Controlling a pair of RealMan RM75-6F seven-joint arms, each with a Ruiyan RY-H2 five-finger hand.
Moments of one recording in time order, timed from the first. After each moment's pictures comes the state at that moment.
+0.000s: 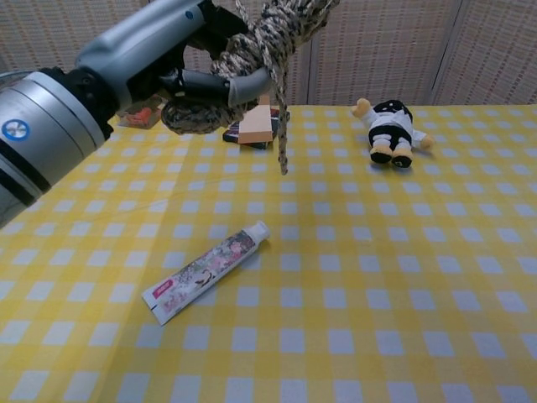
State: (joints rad) left arm -0.74 -1.68 -0.22 -1.69 1.41 1.34 0.29; right arm 1.12 -1.31 0.42 -1.83 -0.73 1.03 -0.62
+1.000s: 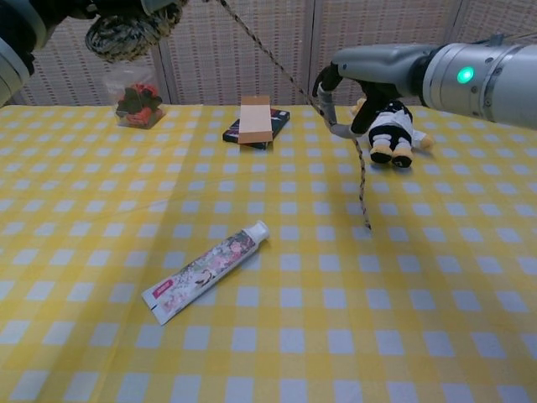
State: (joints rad) left arm -0.67 -1.59 -0.32 -1.70 1.40 1.41 0.13; right arm 1.00 -1.41 0.15 -1.60 -0.82 0.93 -0.50
